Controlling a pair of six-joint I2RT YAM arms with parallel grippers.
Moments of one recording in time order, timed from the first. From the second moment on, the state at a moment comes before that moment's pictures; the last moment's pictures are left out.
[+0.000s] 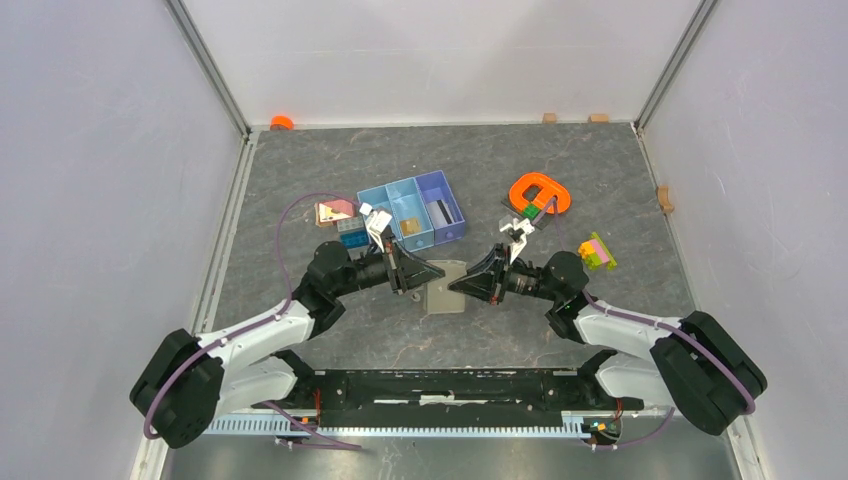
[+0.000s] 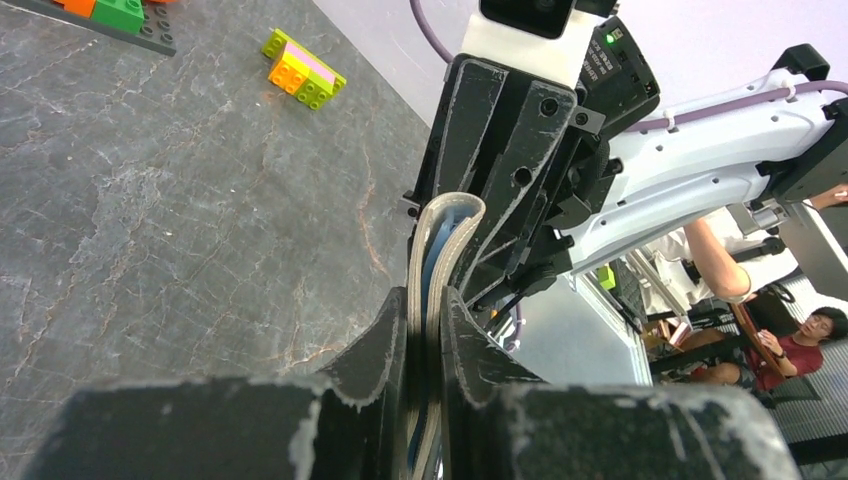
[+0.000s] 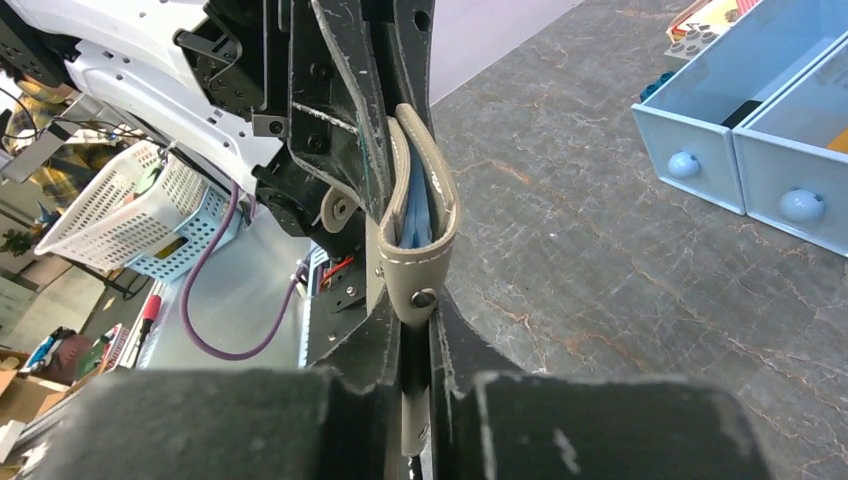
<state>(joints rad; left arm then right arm) -0.67 1.08 0.40 0.72 0.59 -0.77 0.62 1.19 0.28 1.04 -0.74 0.64</state>
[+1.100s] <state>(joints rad) -0.62 1.00 0.37 0.77 0.57 -0.83 0.62 1.24 0.28 1.05 -0.76 0.63</state>
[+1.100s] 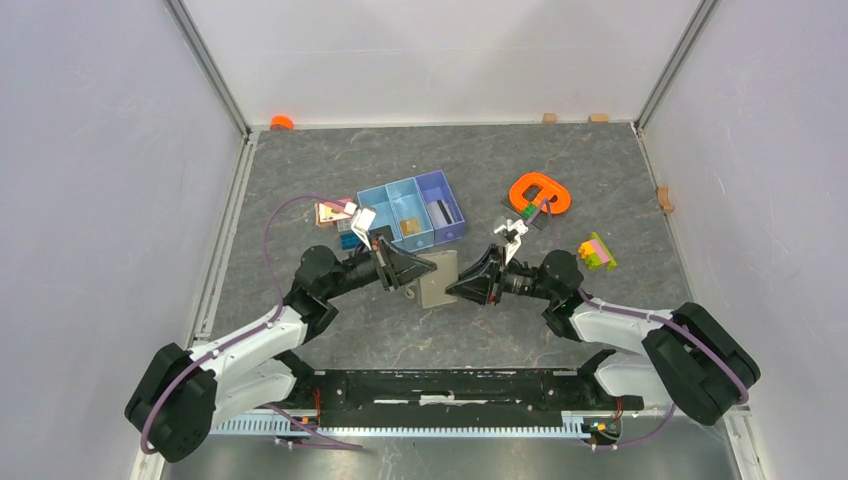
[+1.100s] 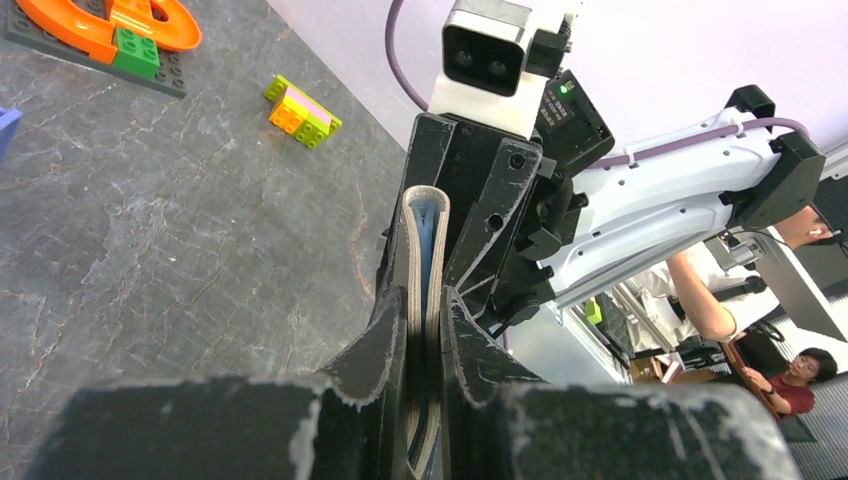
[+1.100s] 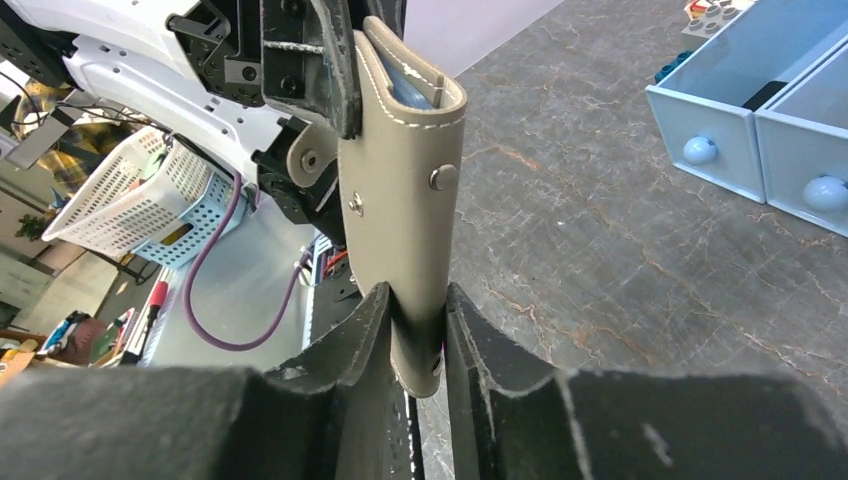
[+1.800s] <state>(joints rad) -0.62 0.83 0.37 0.41 0.26 -0.78 0.46 1.29 0.30 0.66 -0.73 0.54</state>
